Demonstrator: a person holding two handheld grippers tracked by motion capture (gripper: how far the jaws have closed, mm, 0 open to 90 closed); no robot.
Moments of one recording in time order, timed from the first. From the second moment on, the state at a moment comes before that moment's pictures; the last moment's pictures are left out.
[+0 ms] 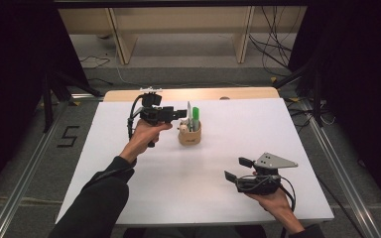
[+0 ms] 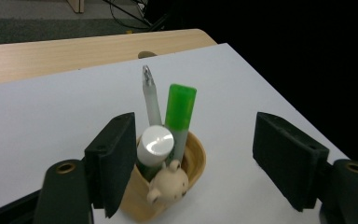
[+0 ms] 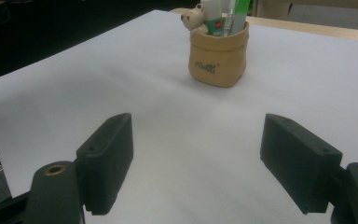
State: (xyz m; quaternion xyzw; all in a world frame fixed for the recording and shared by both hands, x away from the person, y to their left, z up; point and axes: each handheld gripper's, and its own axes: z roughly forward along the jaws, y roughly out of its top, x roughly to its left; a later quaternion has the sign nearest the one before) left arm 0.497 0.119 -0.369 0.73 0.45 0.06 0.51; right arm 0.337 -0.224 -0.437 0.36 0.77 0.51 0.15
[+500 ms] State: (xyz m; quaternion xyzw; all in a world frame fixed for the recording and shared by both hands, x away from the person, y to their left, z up) left arm 0.433 0.135 -0.382 0.76 0.39 0.06 0.52; right arm 0.337 -0.225 -0.437 0.37 0.76 0.53 0.14
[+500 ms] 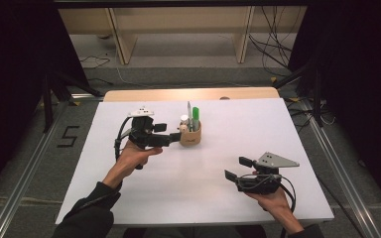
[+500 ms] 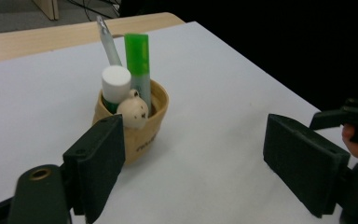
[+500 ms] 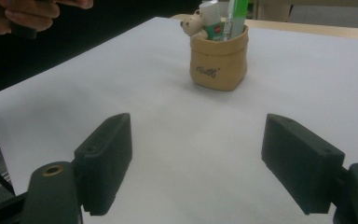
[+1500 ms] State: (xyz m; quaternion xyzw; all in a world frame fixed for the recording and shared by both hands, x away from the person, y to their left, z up) left arm 0.357 0.169 -0.412 0.77 0.34 0.10 0.53; right arm 0.336 -0.224 -0.440 0.37 0.76 0.53 0.14
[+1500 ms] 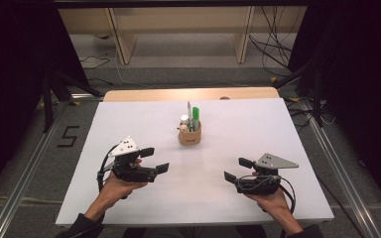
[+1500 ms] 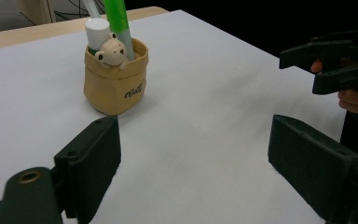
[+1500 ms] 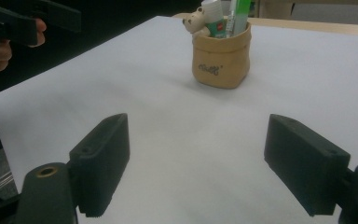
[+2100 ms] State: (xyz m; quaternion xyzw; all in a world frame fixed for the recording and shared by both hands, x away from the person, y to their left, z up) left arm 0.345 0.185 -0.420 0.75 0.36 0.11 0.54; right arm 0.336 -0.226 -0.440 0.37 0.75 0.53 0.14
